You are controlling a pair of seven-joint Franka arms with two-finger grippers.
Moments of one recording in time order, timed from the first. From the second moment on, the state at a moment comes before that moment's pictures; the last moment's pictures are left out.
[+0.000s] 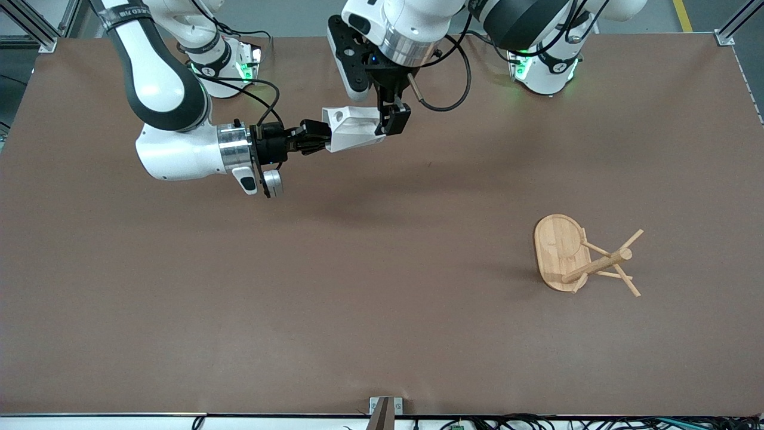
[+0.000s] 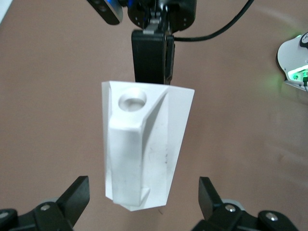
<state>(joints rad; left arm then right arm) -0.60 0.32 -0.26 -1.26 -0.15 1.77 0.42 -0.02 0.13 0.43 -2.03 1.46 1.83 -0.32</state>
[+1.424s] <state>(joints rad) -0.60 0.34 -0.27 -1.27 -0.18 1.77 0.52 -0.04 0.09 0.43 -2.06 1.55 1.77 -0.32</state>
